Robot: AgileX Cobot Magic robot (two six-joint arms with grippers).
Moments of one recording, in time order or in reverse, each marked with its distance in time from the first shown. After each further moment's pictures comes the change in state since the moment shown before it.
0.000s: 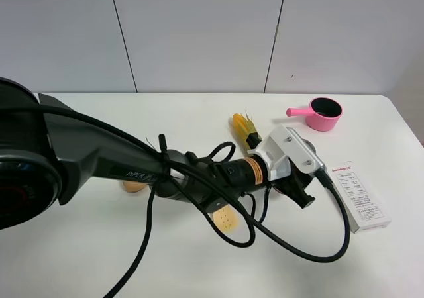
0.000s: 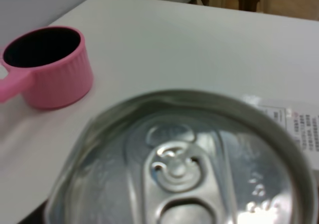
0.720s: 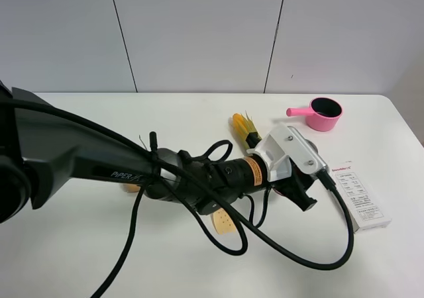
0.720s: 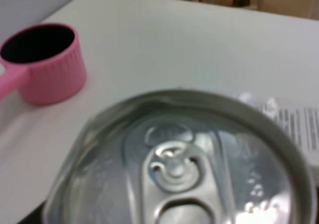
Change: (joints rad) left arm -0.022 -0.052 0.029 -0.001 0.012 -0.006; right arm 0.000 0.000 0.000 0.000 0.000 0.000
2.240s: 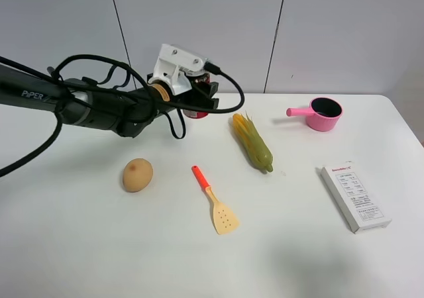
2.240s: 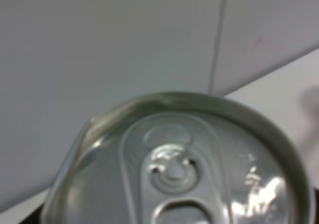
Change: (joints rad) left arm 0.441 -0.179 0.074 0.002 0.053 -0.062; right arm 0.000 0.000 0.000 0.000 0.000 0.000
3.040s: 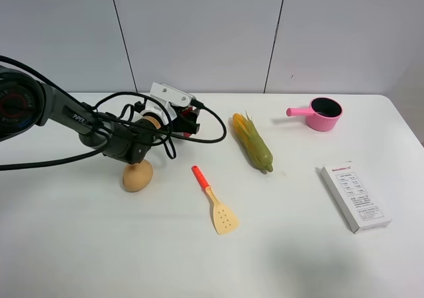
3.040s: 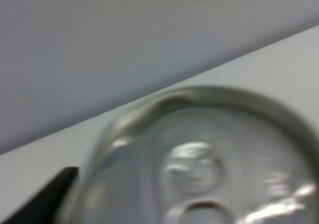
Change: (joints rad) left arm 0.110 0.300 -0.003 -0.183 -0.259 0.207; right arm 0.000 0.001 0.000 0.000 0.000 0.000
